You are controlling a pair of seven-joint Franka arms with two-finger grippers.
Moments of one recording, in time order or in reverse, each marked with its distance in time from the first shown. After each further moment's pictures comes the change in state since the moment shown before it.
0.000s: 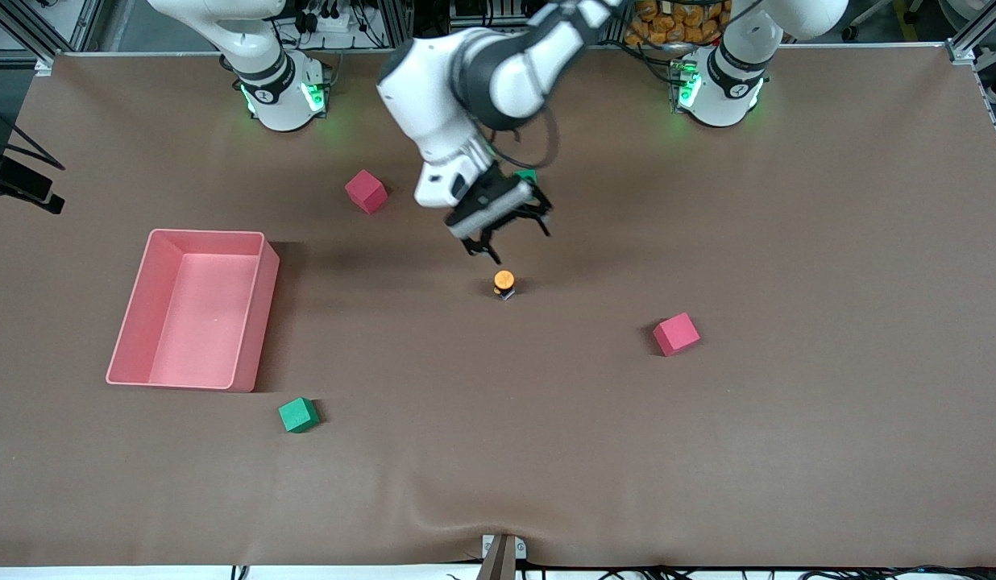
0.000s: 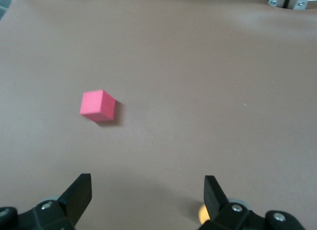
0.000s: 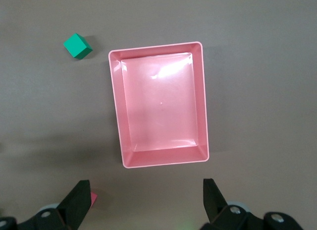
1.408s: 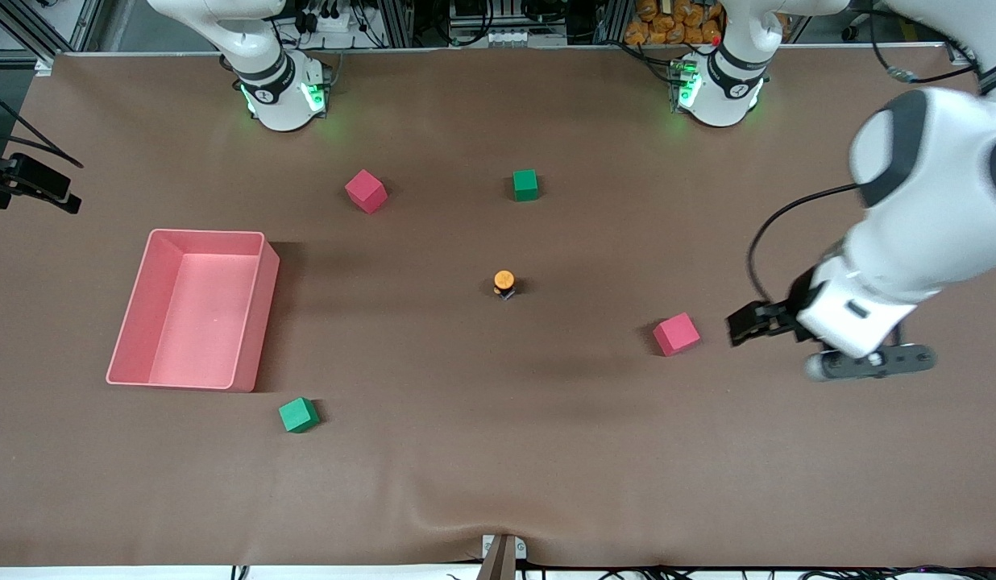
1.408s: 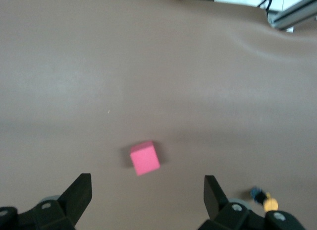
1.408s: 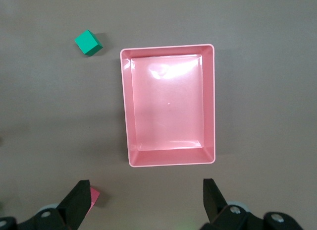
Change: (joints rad) left arm 0.899 -0.223 -0.240 0.002 -0.537 0.020 1.040; right arm 0.021 0.000 0.022 0.002 0.000 -0.001 -0.002
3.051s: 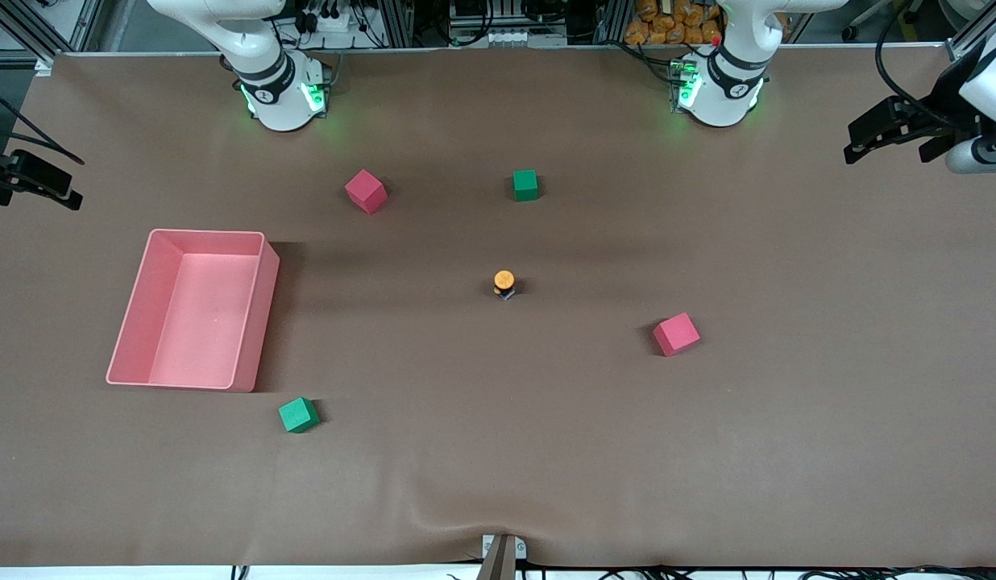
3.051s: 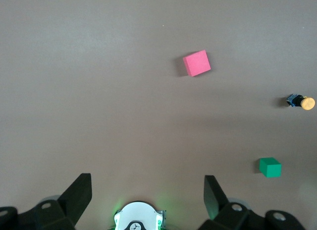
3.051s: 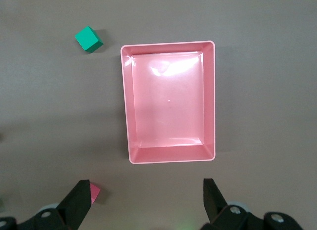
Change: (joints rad) left arm 0.088 -0.441 0.036 -0.256 0.034 -0.349 0.148; right arm 0.002 -0.002 0.001 0.003 0.000 -0.017 -0.001
